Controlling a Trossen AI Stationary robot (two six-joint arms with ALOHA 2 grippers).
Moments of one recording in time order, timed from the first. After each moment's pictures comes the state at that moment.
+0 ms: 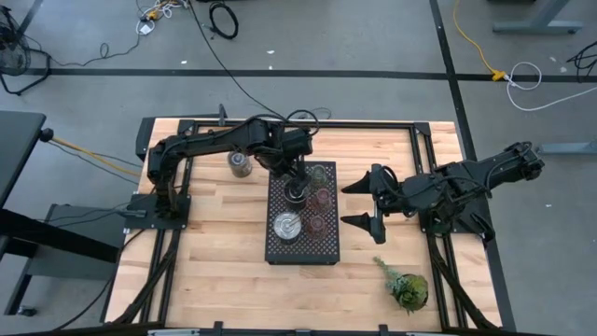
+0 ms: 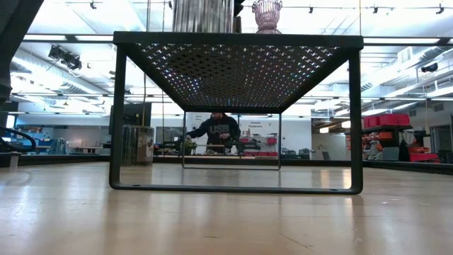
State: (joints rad) left arm 0.14 1.89 1.97 -1.31 0.04 -0.69; right arm 0.40 1.21 1.35 -0.57 0.38 0.43
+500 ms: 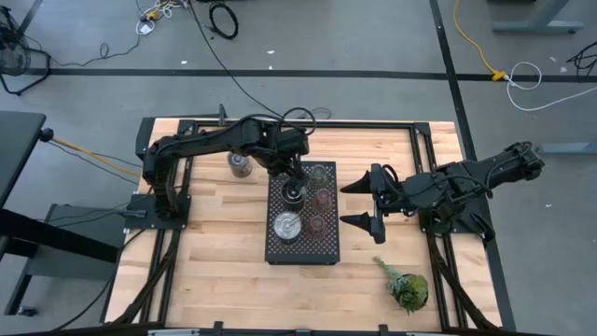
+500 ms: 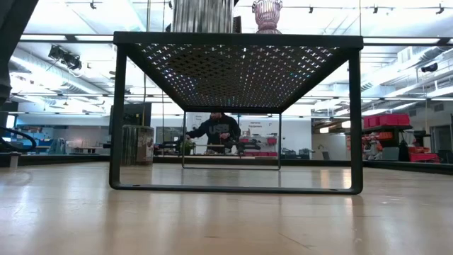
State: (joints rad) left arm 0.13 1.86 1.98 -1.31 -0.02 -0.70; right arm 0.40 1.20 1.35 -0.54 0.38 0.43
